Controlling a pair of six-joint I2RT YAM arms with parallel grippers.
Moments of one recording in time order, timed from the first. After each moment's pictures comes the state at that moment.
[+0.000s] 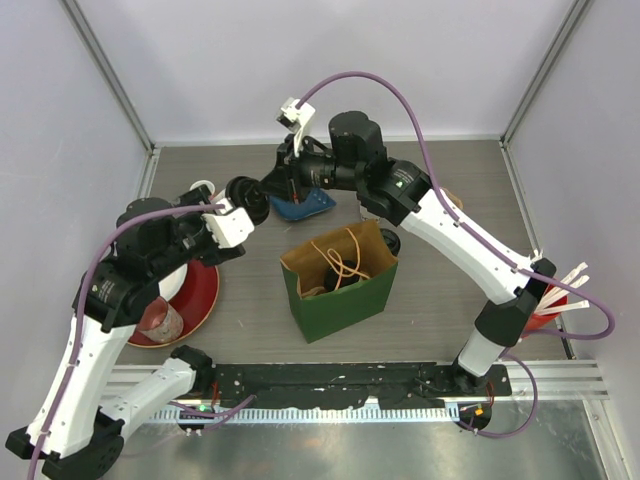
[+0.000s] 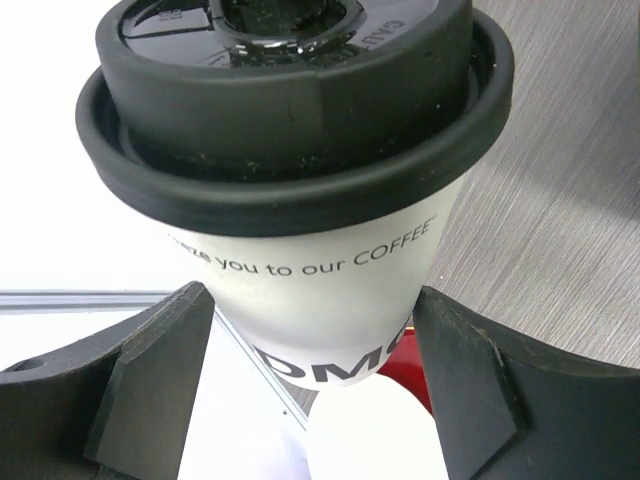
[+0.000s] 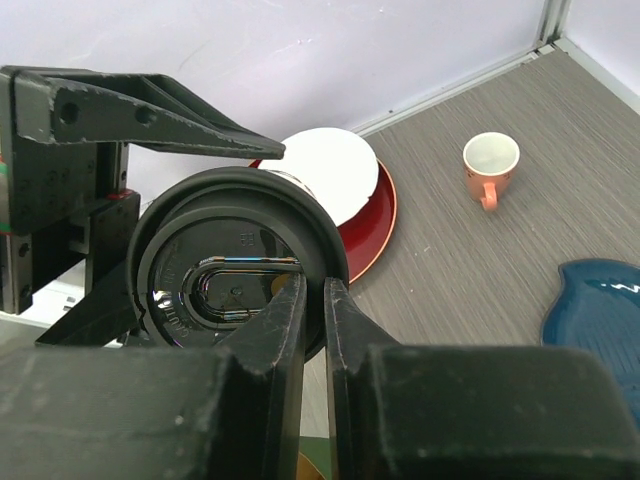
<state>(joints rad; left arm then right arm) -0.45 0.84 1.32 -0.88 0.10 0.84 0.87 1.68 1.94 -0.44 -0.40 0.16</state>
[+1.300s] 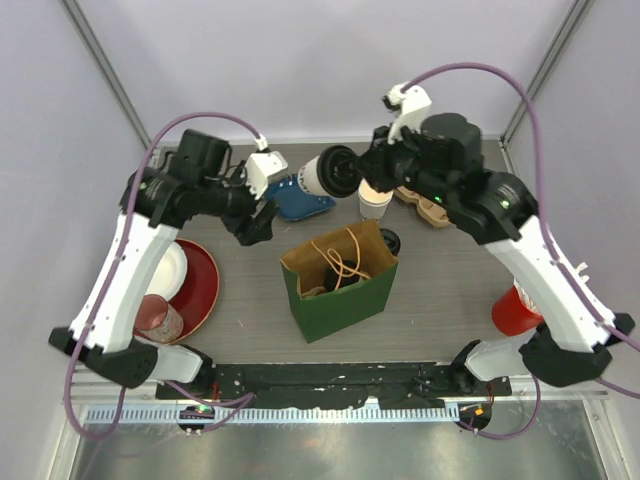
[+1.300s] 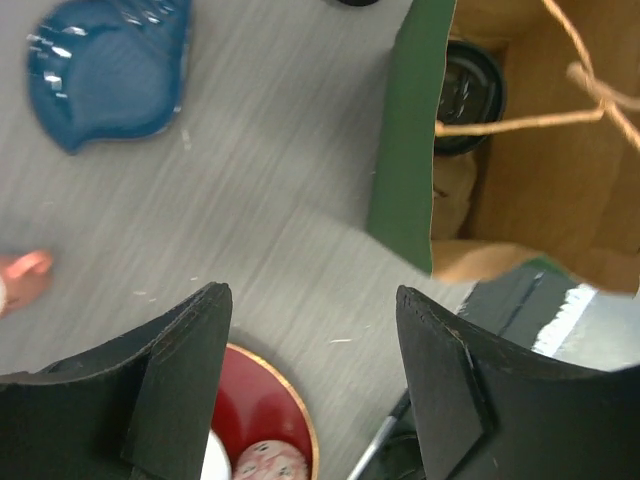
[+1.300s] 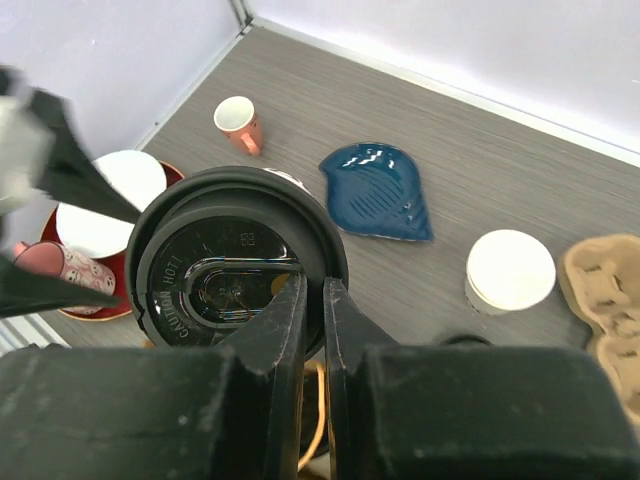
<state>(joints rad) -0.46 1.32 1.80 -1.31 0.37 0.46 0.75 1.39 1.87 -0.75 0.09 0.19</state>
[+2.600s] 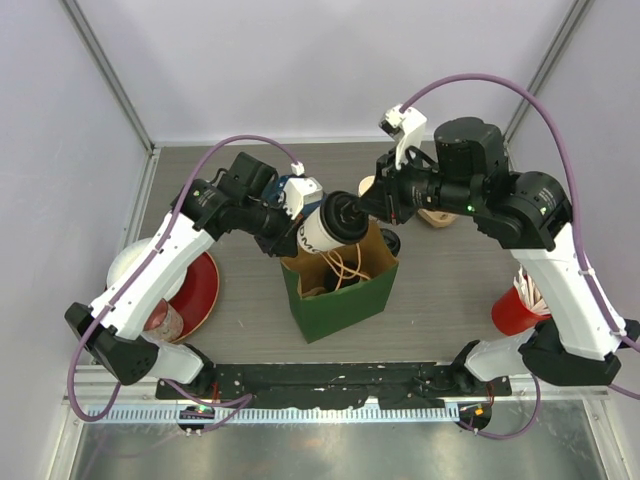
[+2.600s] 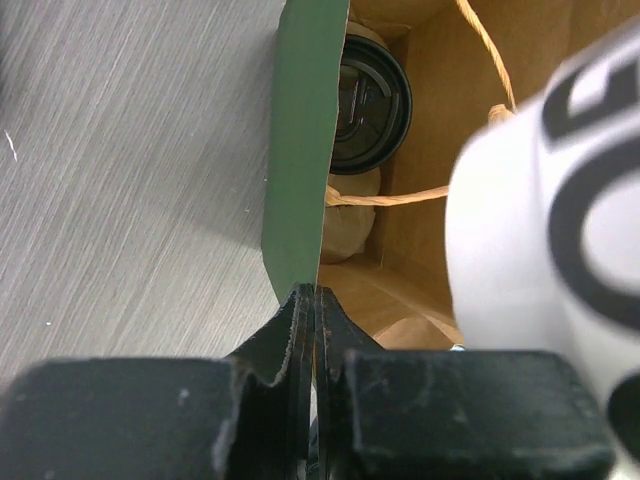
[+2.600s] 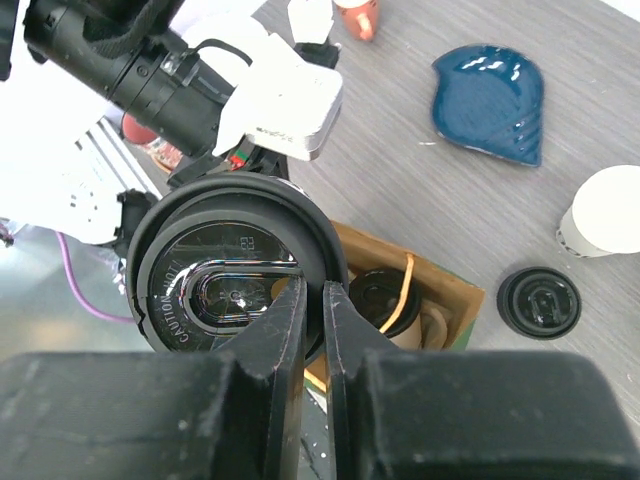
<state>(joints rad) -0.63 1.40 1.60 -1.16 0.44 0.20 0.78 1.36 2.07 -1.13 -0.16 0.18</state>
